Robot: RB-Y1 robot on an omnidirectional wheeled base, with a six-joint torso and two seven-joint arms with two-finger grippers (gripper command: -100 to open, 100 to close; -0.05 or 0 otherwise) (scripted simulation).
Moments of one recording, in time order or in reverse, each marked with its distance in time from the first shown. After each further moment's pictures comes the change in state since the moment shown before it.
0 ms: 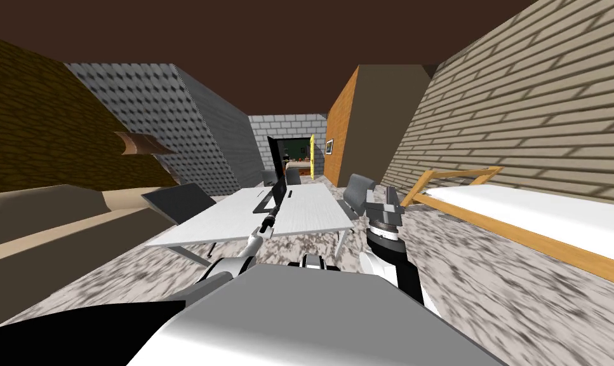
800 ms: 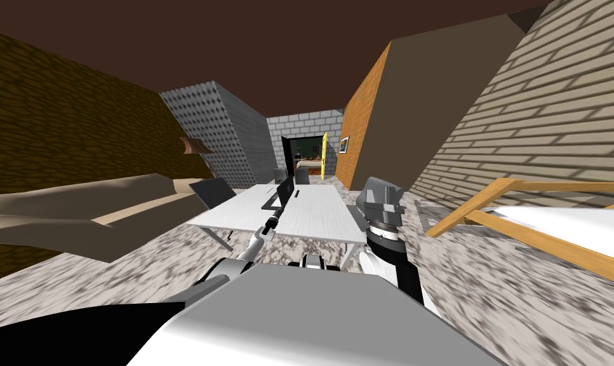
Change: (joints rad) left arm 0.028 0.014 -0.150 -0.034 -0.043 -0.040 0.126; right arm 0.000 0.000 0.000 0.000 0.000 0.000 0.000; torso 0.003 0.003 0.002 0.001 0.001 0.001
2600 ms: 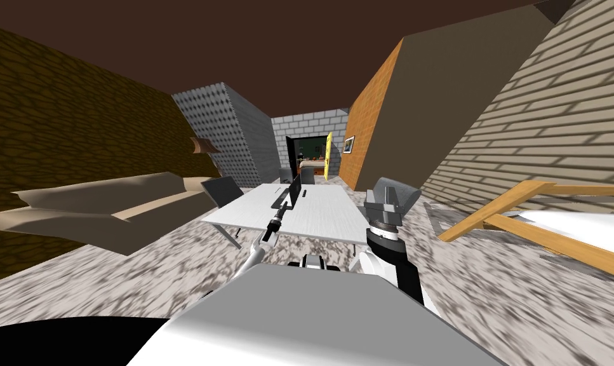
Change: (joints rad) left arm 0.244 -0.092 -0.032 -0.477 0.057 0.020 0.061; right arm 0.000 0.000 0.000 0.000 0.000 0.000 0.000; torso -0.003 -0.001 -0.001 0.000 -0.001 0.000
